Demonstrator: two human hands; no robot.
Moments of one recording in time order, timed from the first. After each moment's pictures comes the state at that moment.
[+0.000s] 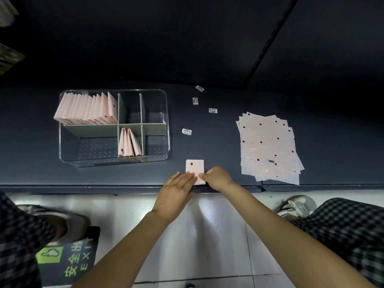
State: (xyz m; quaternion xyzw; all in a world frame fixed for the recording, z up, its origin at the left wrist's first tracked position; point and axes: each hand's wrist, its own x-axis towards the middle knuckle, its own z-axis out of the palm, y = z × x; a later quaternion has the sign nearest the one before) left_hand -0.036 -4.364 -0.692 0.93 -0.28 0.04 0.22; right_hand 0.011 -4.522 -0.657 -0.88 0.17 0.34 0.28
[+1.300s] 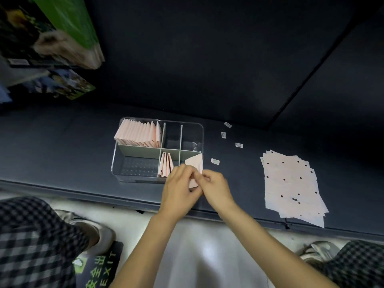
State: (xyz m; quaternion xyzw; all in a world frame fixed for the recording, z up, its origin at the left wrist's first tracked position) left_hand -0.010 -4.303 -0.603 0.89 -0.06 0.11 0.43; right_hand 0.004 -4.410 -0.571 -0.87 0.06 0.12 0.48
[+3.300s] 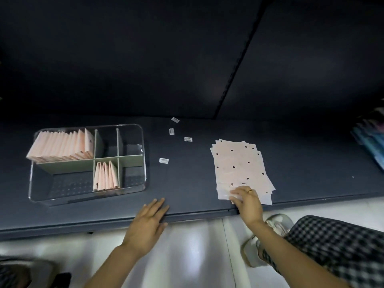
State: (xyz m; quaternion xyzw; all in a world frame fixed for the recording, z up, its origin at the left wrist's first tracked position) left_hand -0.035 -4.347 -0.690 0.94 -0.22 -0.15 0.21; right_hand -0.033 -4.670 -0.681 -0.96 0.16 0.00 0.25
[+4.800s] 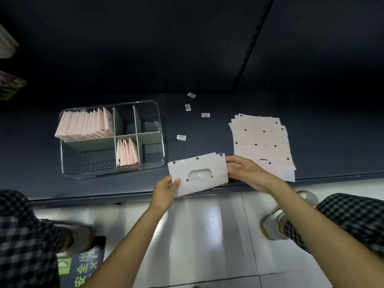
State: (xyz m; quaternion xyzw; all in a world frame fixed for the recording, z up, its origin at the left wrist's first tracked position) left_hand -0.024 -4.365 -0.667 0.75 0.15 -0.21 0.61; right_hand -0.004 -4.628 -0.634 -0.68 0.07 0.29 0.67
